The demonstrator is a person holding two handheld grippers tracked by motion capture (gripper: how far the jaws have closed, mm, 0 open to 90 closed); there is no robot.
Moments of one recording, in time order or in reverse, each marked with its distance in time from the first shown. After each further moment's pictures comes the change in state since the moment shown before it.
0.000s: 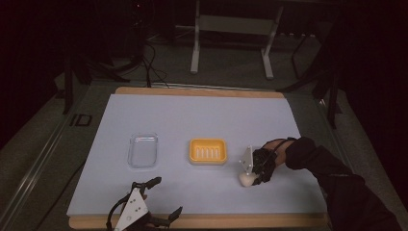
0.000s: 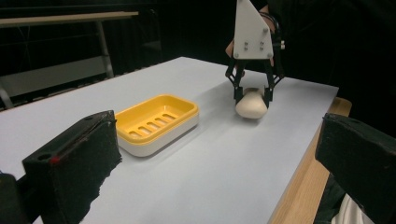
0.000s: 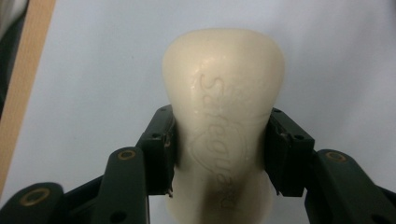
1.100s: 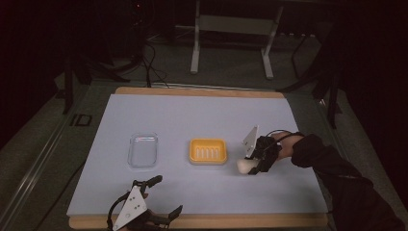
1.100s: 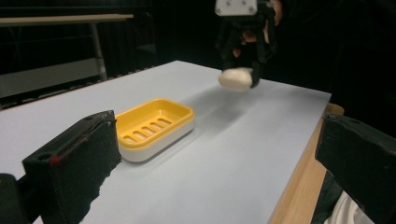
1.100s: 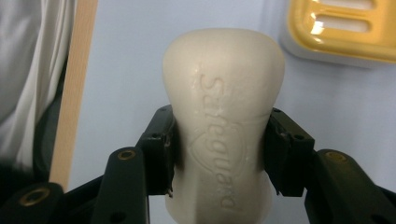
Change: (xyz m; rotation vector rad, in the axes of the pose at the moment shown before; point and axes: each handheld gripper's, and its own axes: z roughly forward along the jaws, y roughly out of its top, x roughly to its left) left arm 0.004 0.002 0.004 -0.016 -0.036 -0.016; right arm -0.005 0.006 -0.053 -0.152 -0.063 0.222
